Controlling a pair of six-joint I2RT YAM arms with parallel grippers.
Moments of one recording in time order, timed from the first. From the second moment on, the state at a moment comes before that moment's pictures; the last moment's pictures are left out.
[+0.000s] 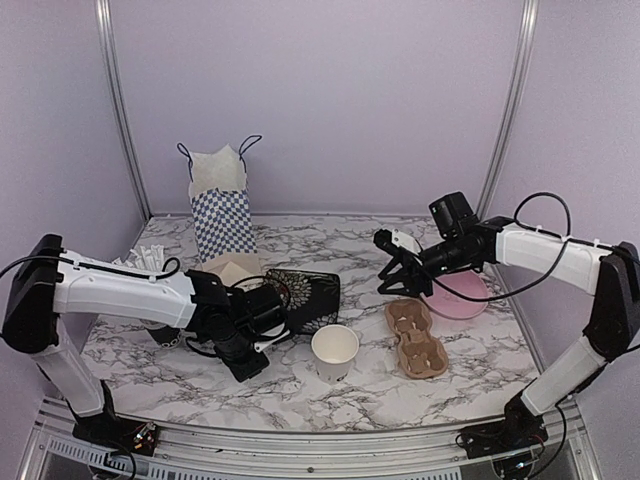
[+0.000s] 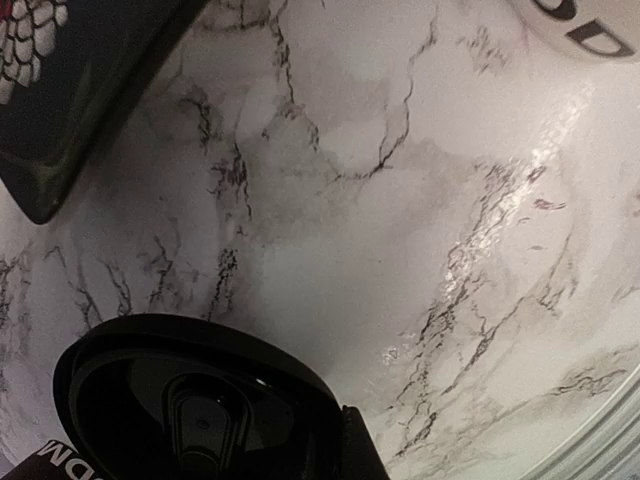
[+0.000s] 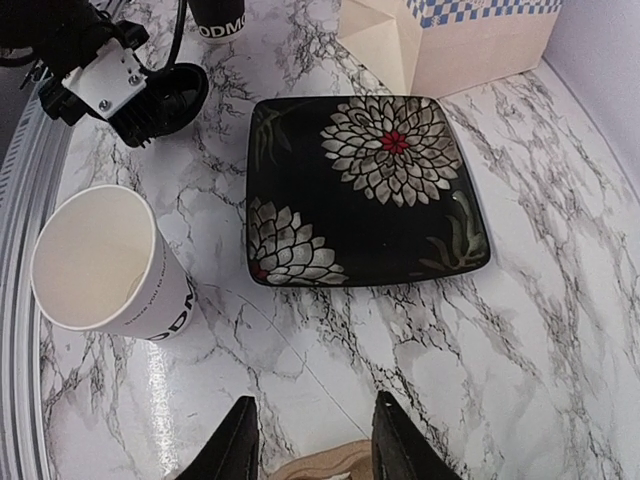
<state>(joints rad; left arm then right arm) -1.09 1.69 1.06 -0.79 -0.14 -0.11 0.45 1.51 1.10 -0.52 -0.69 -0.71</state>
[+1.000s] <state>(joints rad) -1.17 1.28 1.04 0.09 -0.23 0.42 0.49 1.70 1.37 0.21 -1.30 0.55</state>
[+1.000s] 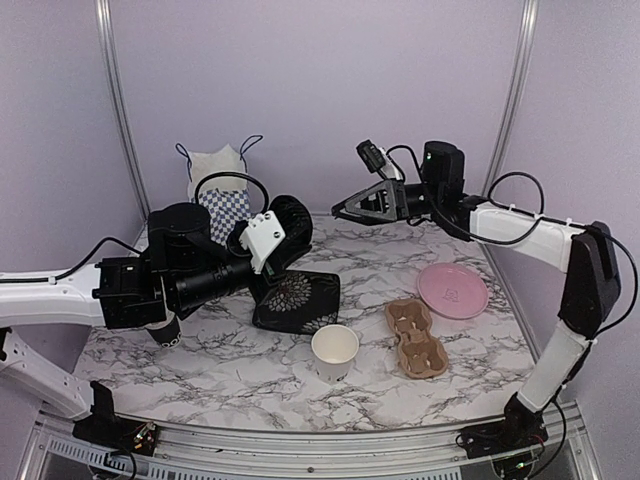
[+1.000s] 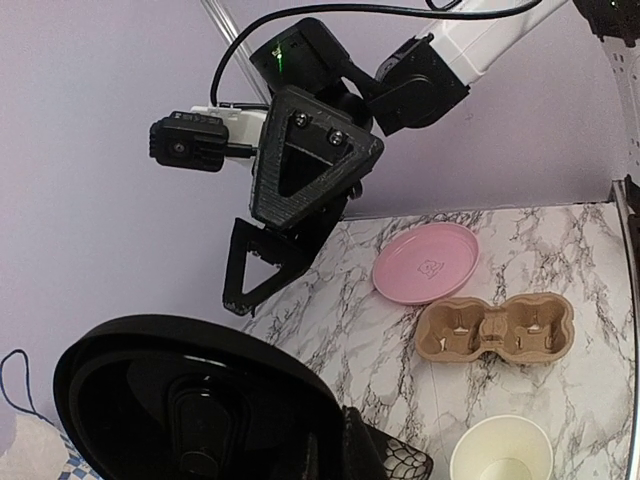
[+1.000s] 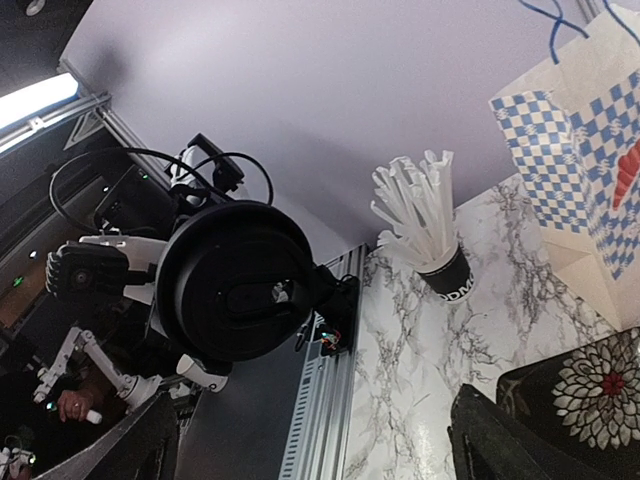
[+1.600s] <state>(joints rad) -1.19 1.28 1.00 0.23 -0.14 0.43 0.63 1.76 1.34 0.67 -1.37 0.97</state>
